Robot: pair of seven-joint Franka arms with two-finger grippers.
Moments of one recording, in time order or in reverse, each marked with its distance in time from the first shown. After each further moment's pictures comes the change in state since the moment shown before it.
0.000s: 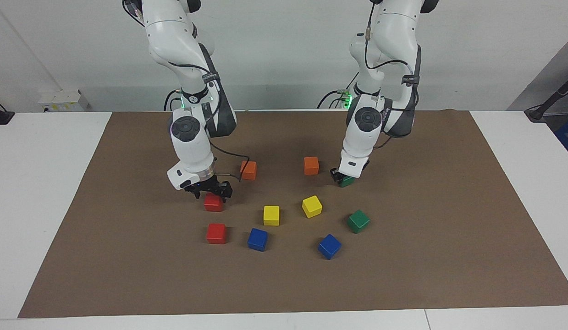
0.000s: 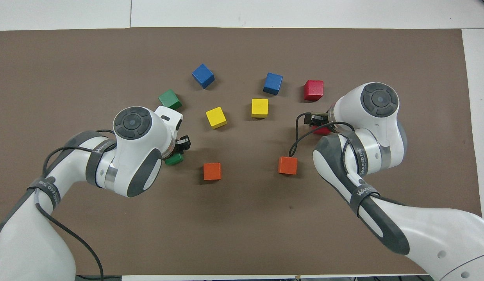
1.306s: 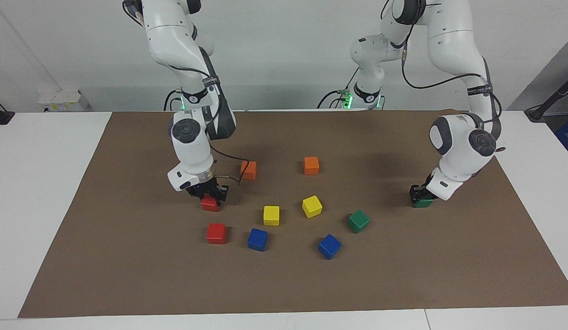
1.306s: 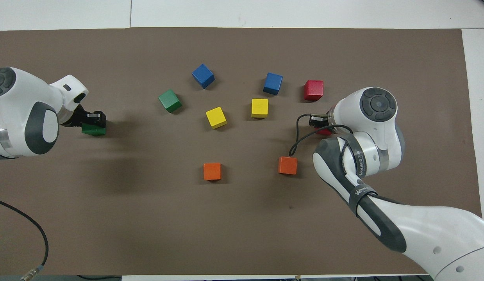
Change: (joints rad) left arm 0.416 0.169 0.014 0.203 0.003 0.016 0.731; right arm -0.002 0.012 -0.004 -0.025 -0.007 0.055 0.012
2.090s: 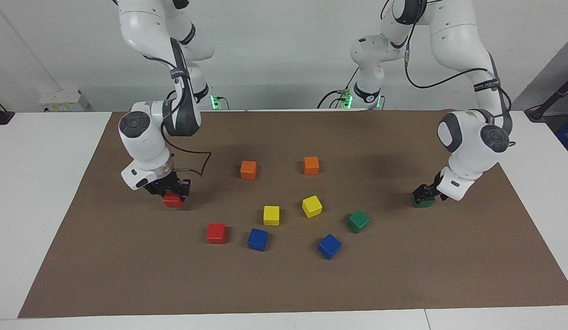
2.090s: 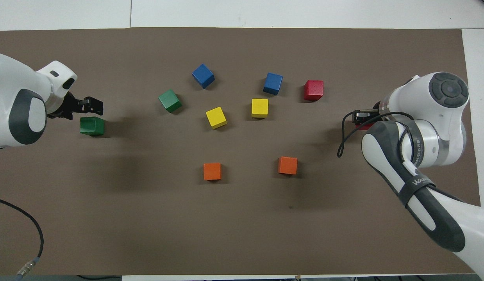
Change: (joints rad) left arm -0.011 0.002 -0.012 0.137 -0.001 -0.098 -0.166; right arm -0.183 -0.076 -0.006 0.008 -0.008 -0.111 -0.322
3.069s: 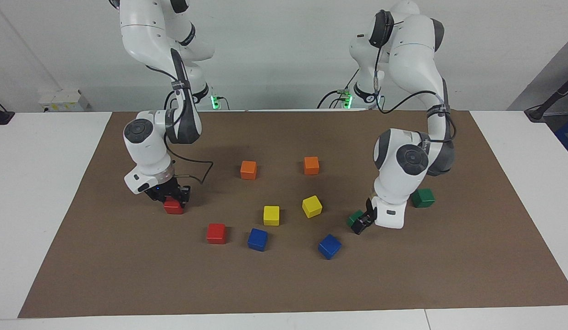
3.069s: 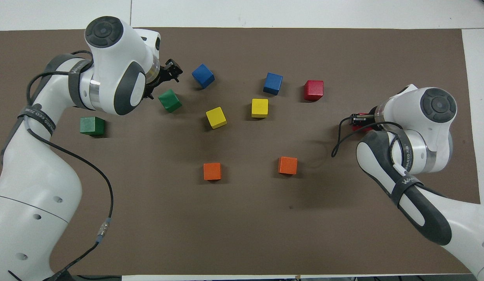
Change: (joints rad) left arm -0.360 0.268 0.018 0.372 0.019 -0.059 -0.738; right arm -0.009 0.034 0.001 -0.085 0.000 0.187 0.002
